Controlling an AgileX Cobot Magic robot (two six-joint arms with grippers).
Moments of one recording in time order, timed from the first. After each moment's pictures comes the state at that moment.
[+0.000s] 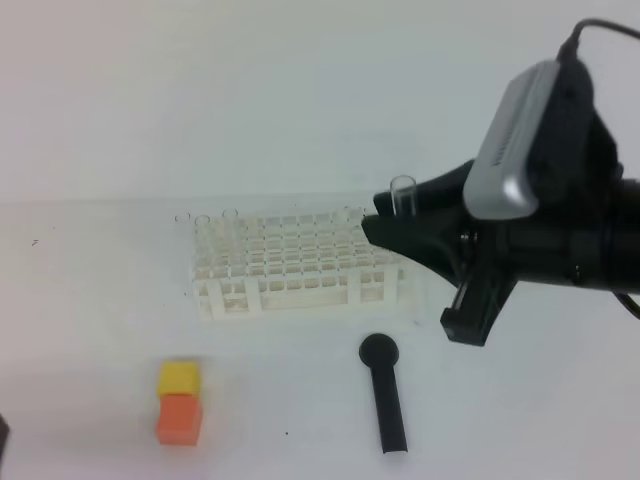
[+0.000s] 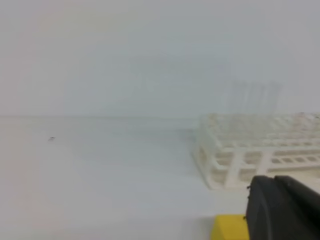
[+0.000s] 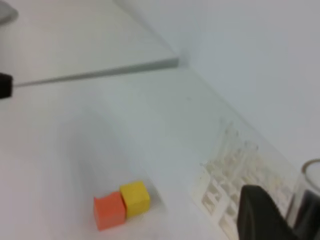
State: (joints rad) left arm -0.18 0.17 0.01 -1.44 0.07 1.48; right arm 0.57 1.32 -0.97 1.39 0.39 -1.66
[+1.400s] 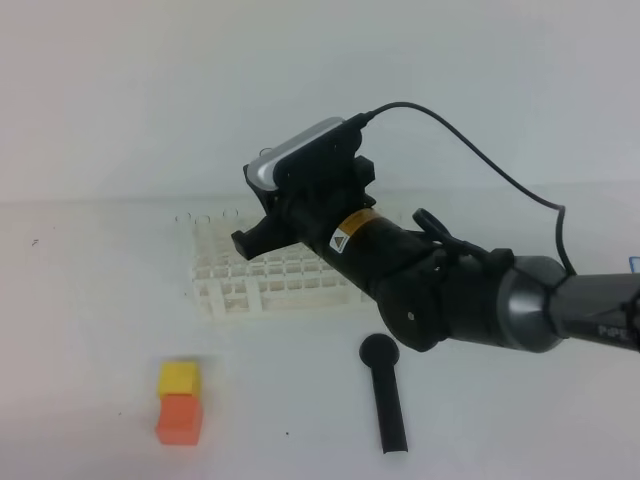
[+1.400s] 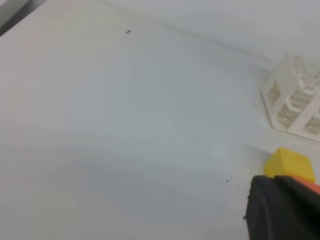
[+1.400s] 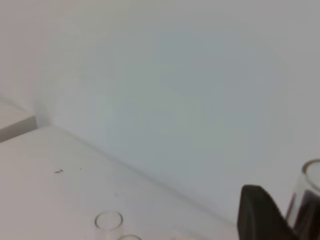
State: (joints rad) left arm 0.04 -0.01 0.01 -0.15 0.35 -0.04; right arm 0.77 2.06 -1.33 0.18 -0.62 -0.23
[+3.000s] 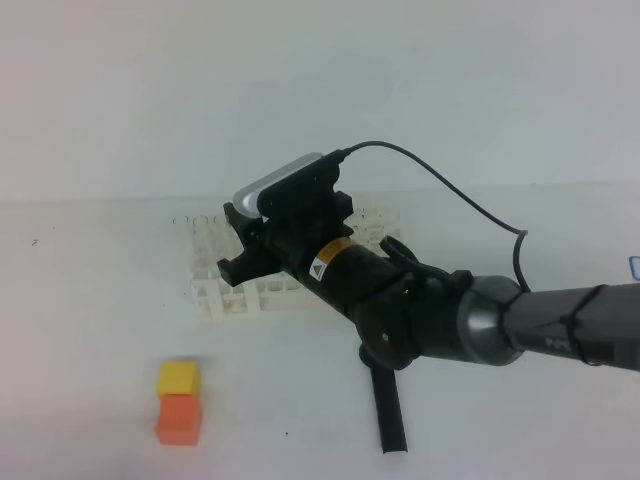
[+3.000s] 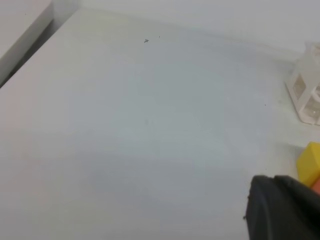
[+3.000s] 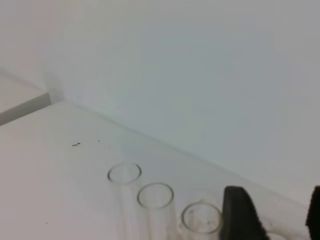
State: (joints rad) left arm 0.06 -0.01 0.00 -0.04 0.34 -0.01; right arm 0.79 2.18 -1.40 0.14 -0.63 -0.12
